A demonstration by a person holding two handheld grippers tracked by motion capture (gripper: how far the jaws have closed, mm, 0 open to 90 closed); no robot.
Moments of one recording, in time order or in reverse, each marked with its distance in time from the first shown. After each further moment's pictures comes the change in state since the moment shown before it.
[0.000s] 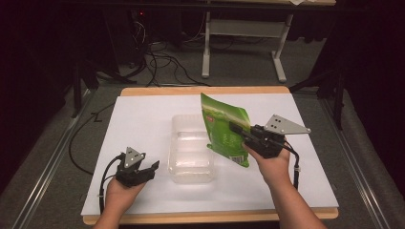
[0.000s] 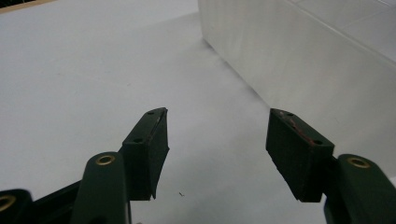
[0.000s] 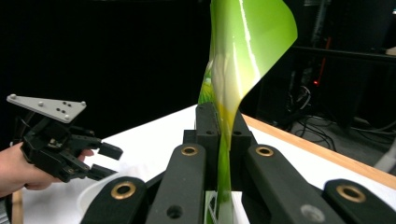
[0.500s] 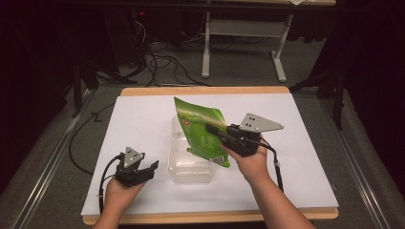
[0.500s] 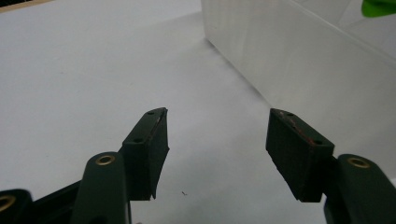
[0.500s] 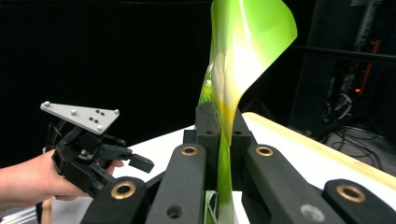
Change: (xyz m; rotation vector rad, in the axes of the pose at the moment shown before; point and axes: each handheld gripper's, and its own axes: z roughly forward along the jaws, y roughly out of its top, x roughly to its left) left arm 0.002 0.000 0.000 0.000 0.006 -0.008; right arm 0.025 0.003 0.047 -0.008 0.128 -0.006
